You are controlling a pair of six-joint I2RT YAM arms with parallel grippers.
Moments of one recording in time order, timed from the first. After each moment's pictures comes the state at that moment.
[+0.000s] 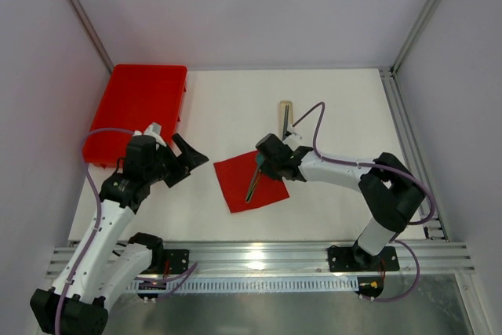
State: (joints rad) left arm -0.25 0.79 0.75 -0.61 0.25 -0.86; right arm 0.82 1.66 0.98 -0.32 0.28 1.29
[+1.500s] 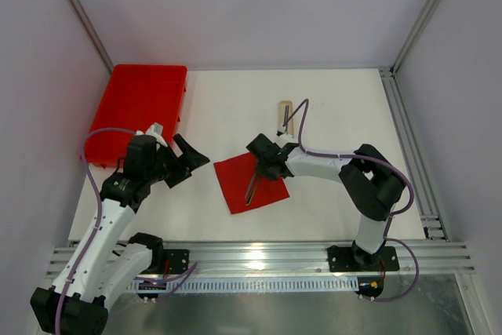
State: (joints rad) left arm -0.25 0.80 0.75 -0.61 0.27 -0.86; right arm 0.84 1.81 1.09 -0.39 0.33 1.26
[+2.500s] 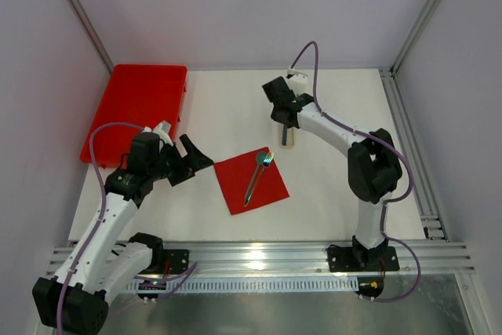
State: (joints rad) left arm -0.25 0.85 0.75 -0.58 0.35 -0.77; right arm 0.61 1.90 1.55 -0.54 0.53 0.78
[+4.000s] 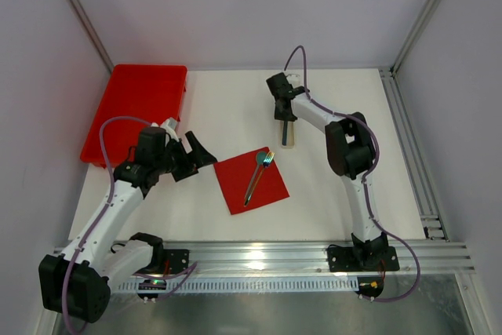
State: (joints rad) left arm -0.25 0.98 0.75 -0.51 0.37 -0.73; right arm 0.46 2.28 1.84 -0.58 0.39 0.53
